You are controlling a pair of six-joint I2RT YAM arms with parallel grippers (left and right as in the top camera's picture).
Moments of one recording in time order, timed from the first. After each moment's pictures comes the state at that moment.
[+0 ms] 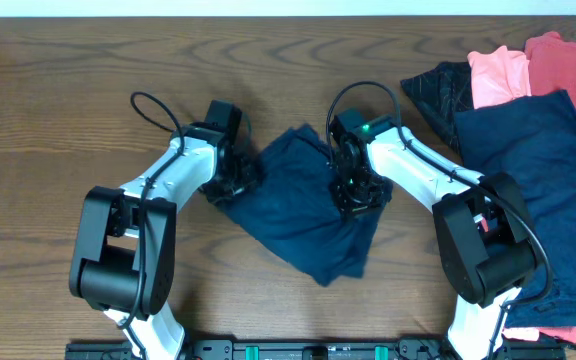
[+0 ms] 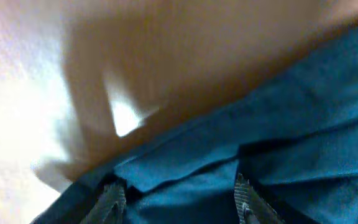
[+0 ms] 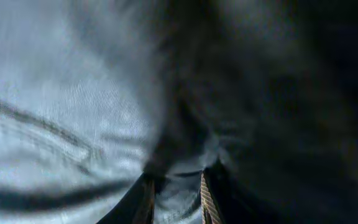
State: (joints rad) left arm -0.25 1.87 1.12 -0.74 0.21 -0.66; right arm 0.48 2.00 1.33 -1.03 -0.17 0.19
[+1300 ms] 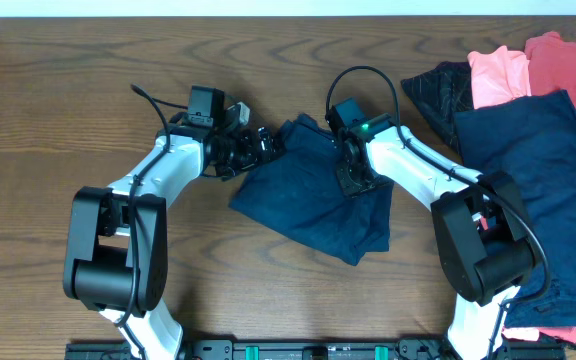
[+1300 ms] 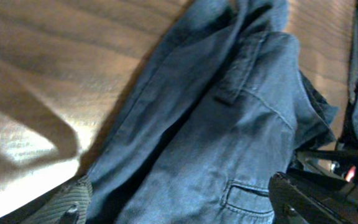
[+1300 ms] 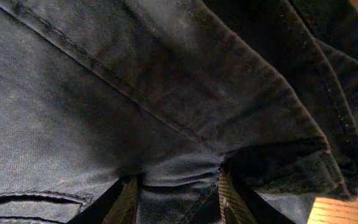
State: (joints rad) left arm -0.18 1.87 1.12 -0.43 0.57 -0.44; right arm 0.48 2.01 1.34 -0.86 0.10 0.17
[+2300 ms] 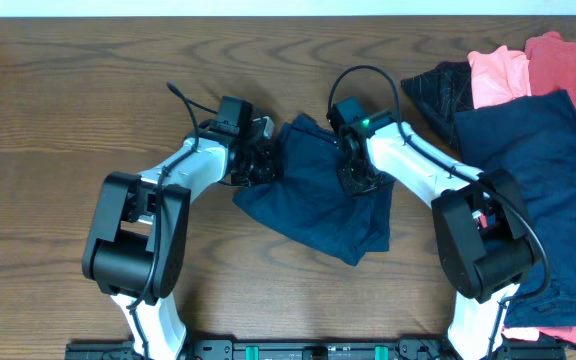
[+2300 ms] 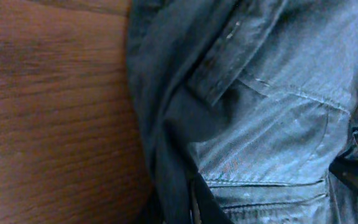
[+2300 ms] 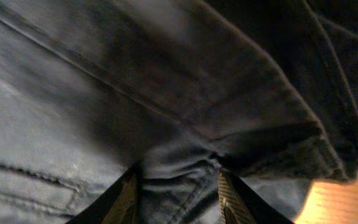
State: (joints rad) left arm -0.26 1.95 1.12 -0.42 0.50 -0.35; right arm 0.46 2.01 1.38 -0.97 0.09 0.18
